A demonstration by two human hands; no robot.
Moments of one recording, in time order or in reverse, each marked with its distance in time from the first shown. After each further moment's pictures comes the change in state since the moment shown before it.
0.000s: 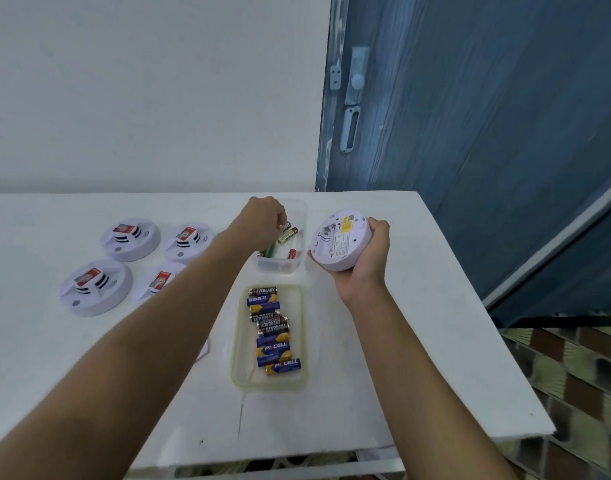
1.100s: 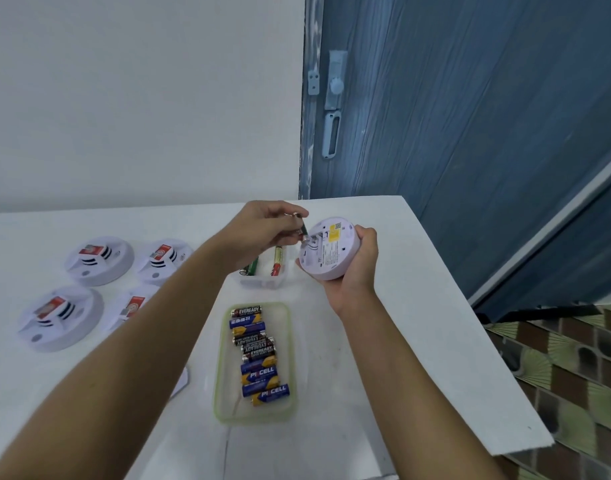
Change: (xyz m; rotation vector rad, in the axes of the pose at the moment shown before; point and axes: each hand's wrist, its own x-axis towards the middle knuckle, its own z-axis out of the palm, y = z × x) left_hand -0.002 0.034 -0.013 -1.141 -0.236 -0.099; right_hand 0.023 -0.004 -0.006 0.017 -0.007 0.014
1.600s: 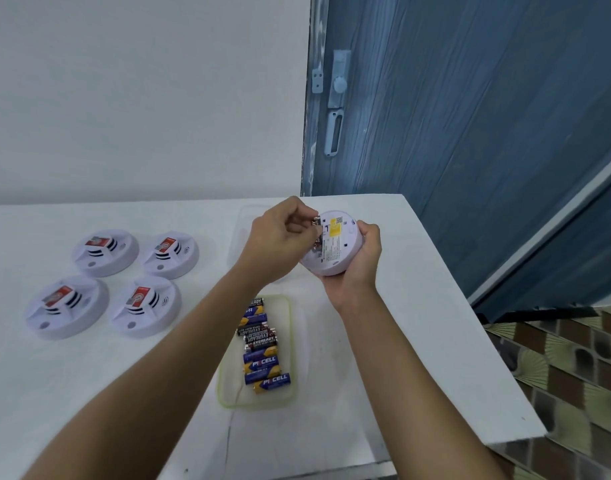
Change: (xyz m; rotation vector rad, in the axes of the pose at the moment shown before) left_hand -0.037 -0.006 0.041 0.313 0.302 0.298; right_hand -0.016 -0.003 0.004 0.021 -0.104 -0.034
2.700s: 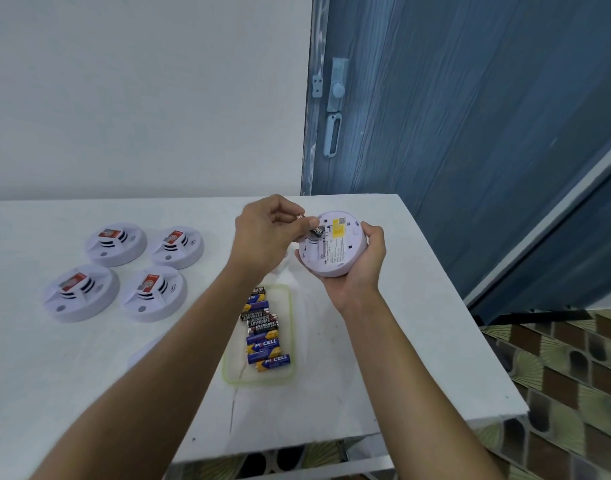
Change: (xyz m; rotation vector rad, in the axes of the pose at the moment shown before) left_hand -0.025 0.018 -0.012 -0.186 0.121 -0.097; right_hand -0.031 0.000 -0.002 0.073 -0.037 0.021
